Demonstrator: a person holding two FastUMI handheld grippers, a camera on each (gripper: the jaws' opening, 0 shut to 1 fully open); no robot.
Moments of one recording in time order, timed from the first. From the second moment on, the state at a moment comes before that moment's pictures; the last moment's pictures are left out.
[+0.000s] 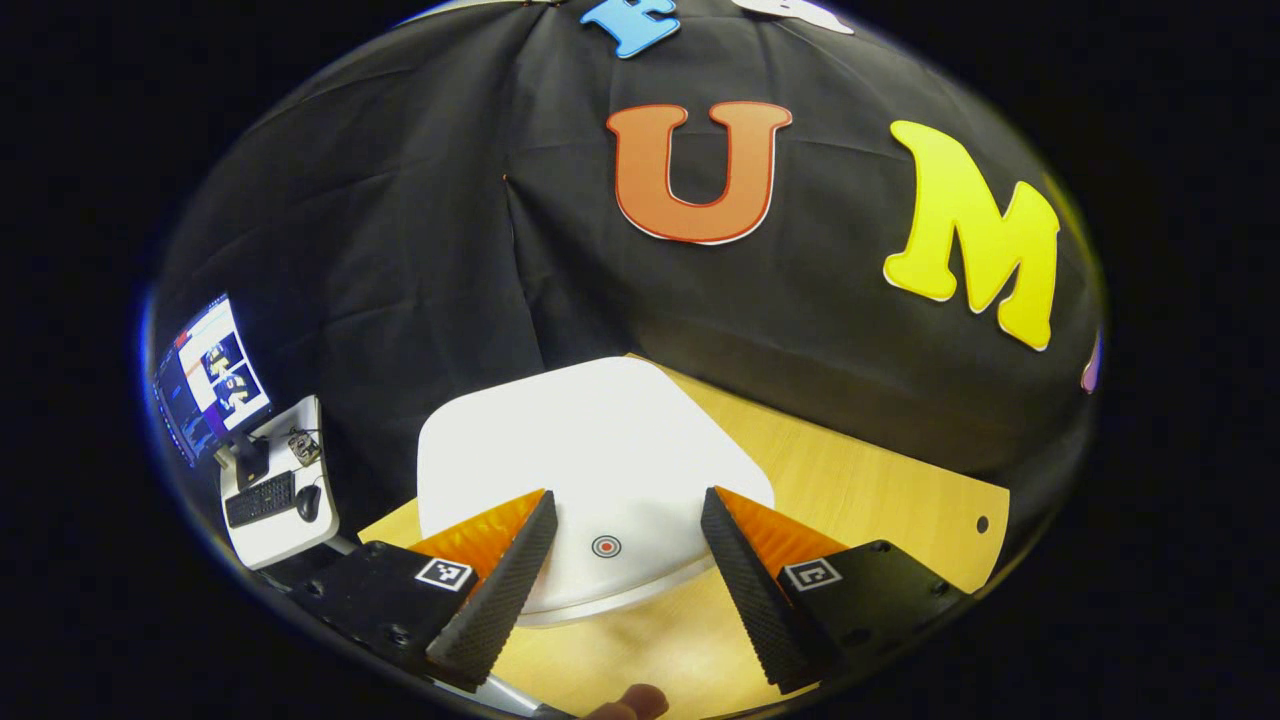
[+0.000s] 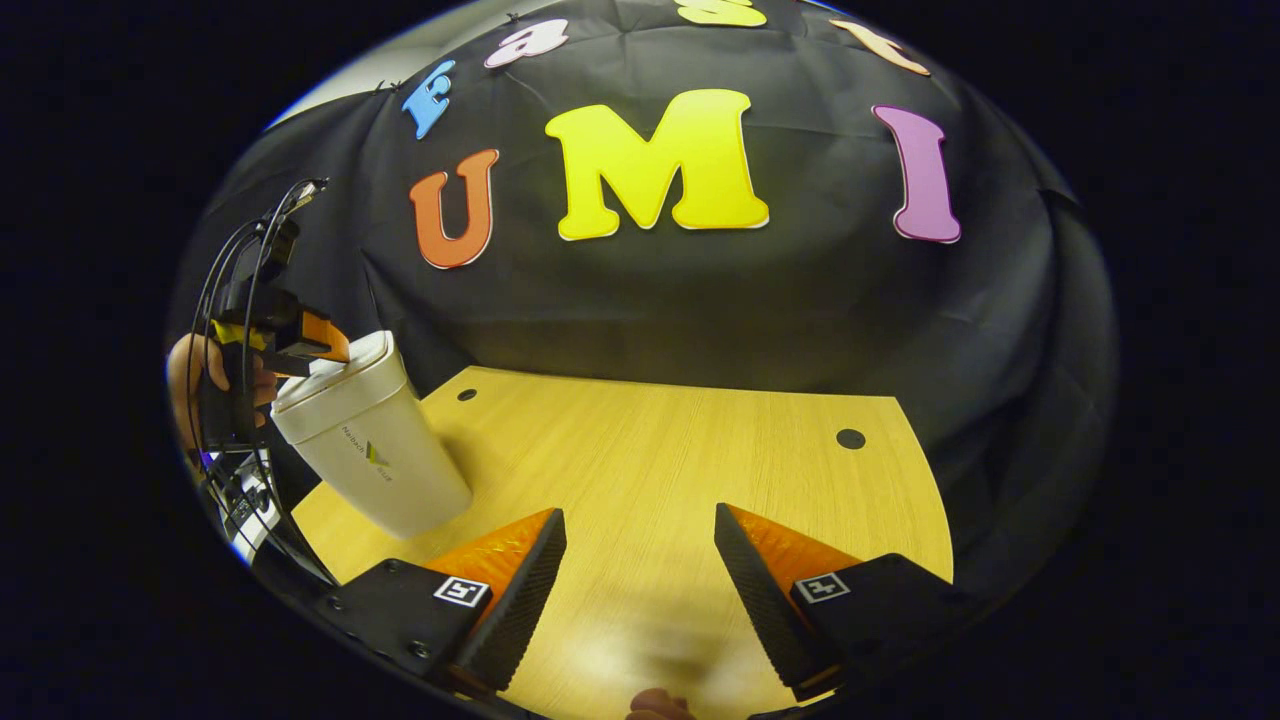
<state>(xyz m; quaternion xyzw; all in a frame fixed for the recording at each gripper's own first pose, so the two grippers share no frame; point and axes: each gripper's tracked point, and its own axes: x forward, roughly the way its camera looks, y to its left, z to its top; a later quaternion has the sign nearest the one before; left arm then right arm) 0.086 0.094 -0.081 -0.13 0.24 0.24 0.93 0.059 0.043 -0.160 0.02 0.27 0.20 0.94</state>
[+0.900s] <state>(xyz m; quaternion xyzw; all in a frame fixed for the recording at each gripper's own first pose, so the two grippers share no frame) 0.086 0.084 -0.082 -0.12 0.25 0.23 0.93 0.044 0.043 -0.165 0.02 0.28 0.18 0.94</state>
